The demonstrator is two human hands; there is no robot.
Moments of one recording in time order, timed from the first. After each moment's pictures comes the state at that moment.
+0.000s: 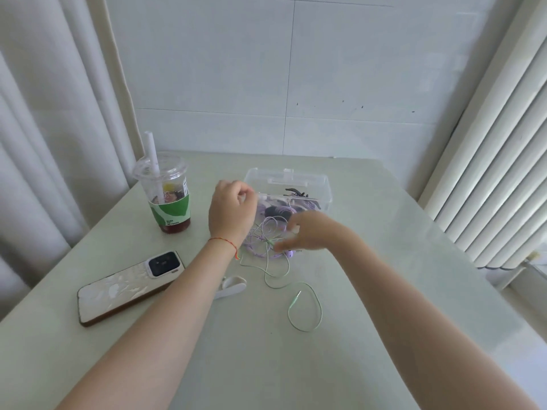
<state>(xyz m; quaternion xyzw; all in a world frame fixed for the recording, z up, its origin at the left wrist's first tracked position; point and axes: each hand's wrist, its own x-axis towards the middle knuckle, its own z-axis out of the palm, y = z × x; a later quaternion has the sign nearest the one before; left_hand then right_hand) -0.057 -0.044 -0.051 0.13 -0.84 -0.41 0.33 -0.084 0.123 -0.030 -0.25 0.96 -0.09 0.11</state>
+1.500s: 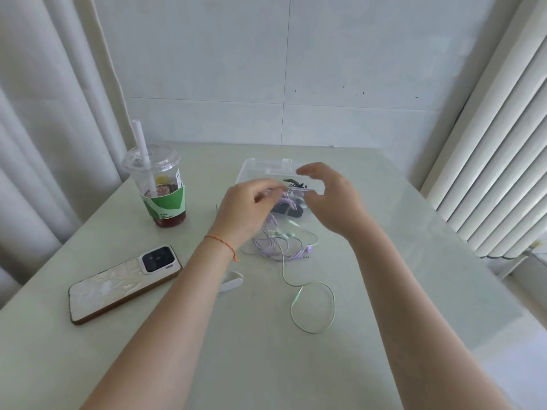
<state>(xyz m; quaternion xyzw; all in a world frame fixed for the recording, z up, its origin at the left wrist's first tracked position) -0.034 -0.023 -0.033 -0.05 -0.85 -0.47 0.23 -0.069 0.146 -0.008 -0.21 0.87 -0.43 -0.10</state>
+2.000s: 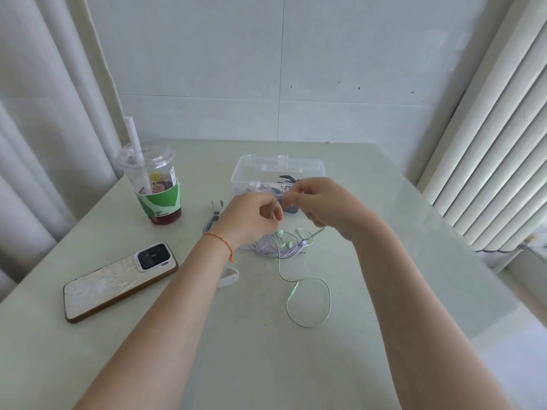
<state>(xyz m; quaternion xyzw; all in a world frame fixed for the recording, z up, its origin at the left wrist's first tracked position) -0.034 -0.019 -0.043 -0.04 -0.92 -0.38 0.09 -0.058 0.149 0.003 -0.19 0.84 -0.49 0.12</state>
